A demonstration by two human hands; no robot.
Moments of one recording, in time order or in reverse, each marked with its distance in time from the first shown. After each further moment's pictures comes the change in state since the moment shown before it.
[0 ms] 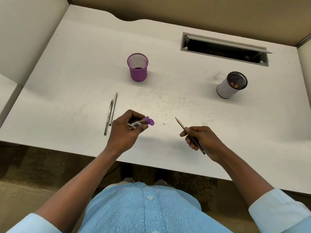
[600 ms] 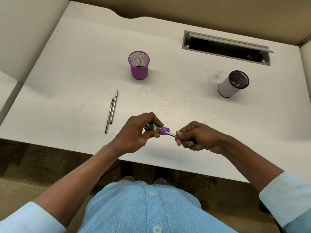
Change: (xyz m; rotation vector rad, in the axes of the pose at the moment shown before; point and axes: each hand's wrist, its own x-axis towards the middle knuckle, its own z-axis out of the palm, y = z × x) left_hand 0.002 0.018 0.002 0.128 -0.340 0.368; right_hand -0.016 -0.061 0.018 -0.228 -0.419 0.124
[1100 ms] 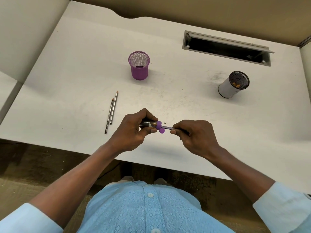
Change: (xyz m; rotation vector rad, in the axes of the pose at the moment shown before) left_hand 0.000 -0.001 -0.007 -0.045 0.072 -0.067; right_hand 0.012 0.016 0.028 -0.877 0.781 -0.648
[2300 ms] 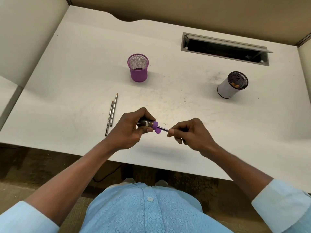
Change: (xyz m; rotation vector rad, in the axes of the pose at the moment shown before) left_hand 0.007 -0.002 -0.012 0.002 -0.062 -0.042; right_hand 0.011 -0.003 -0.002 0.630 -0.215 0.432
